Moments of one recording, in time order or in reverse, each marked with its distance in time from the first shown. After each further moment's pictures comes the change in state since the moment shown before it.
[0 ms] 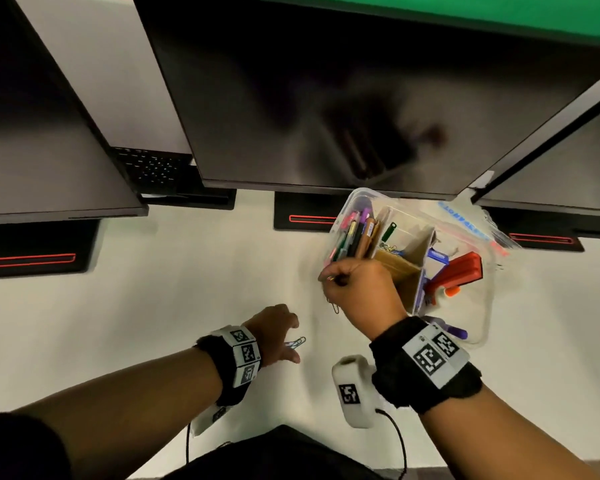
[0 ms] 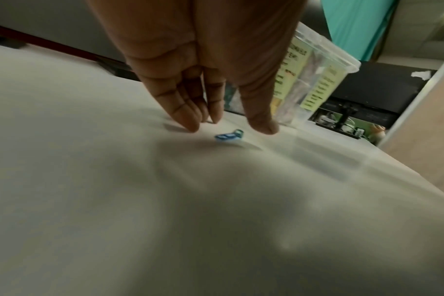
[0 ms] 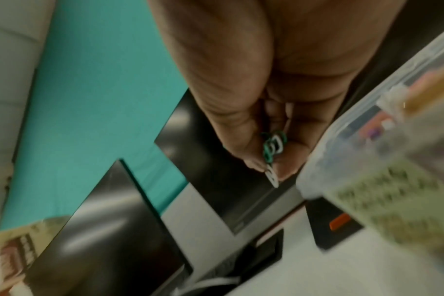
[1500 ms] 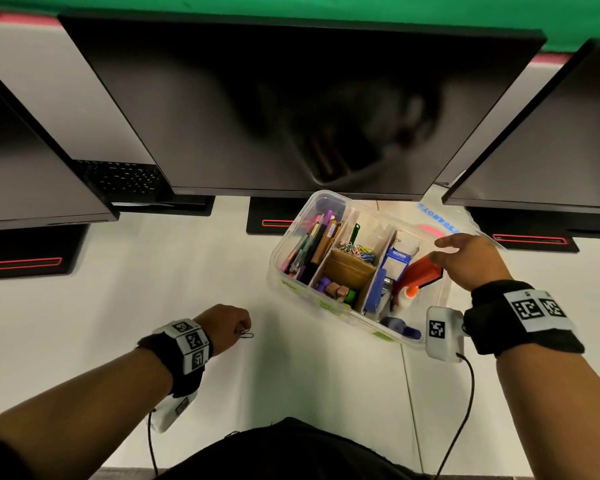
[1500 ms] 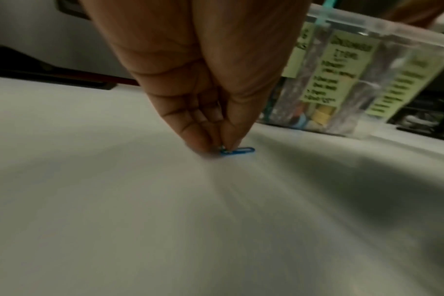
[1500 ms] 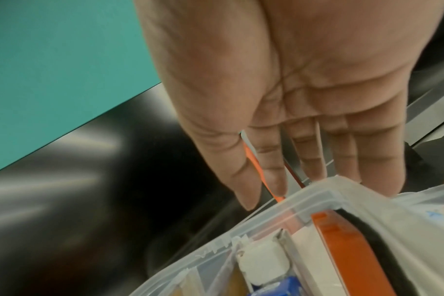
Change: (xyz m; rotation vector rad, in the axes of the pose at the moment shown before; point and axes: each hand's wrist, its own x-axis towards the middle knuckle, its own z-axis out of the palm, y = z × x) left_hand -0.001 0.002 -0.010 0.033 0.056 -0.186; right_hand 0.036 0.147 -0.164 -0.187 0.137 0.408
